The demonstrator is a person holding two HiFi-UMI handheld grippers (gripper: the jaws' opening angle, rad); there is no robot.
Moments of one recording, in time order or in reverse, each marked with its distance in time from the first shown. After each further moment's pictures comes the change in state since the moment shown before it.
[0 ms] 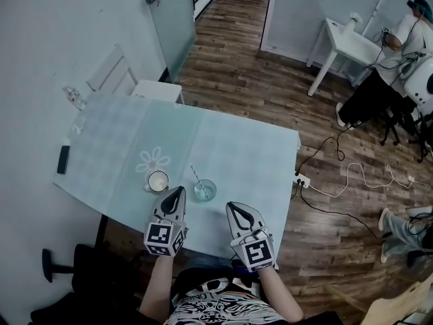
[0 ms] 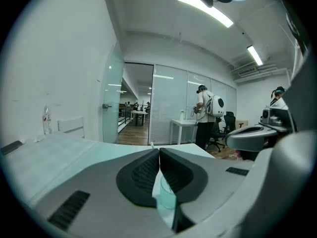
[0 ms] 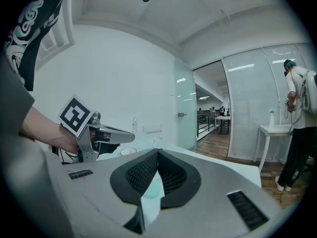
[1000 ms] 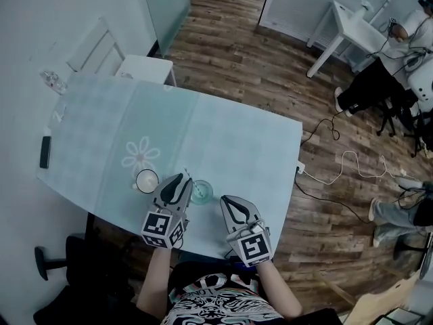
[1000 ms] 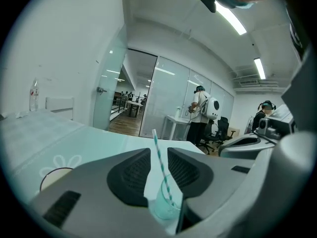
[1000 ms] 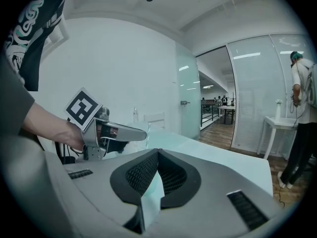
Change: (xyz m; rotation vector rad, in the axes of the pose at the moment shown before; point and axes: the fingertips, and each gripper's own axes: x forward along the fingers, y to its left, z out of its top) left arm 0.059 0.001 -0.026 -0.125 0.070 -0.108; right arm 0.043 -0.014 -0.034 0.005 0.118 0.053
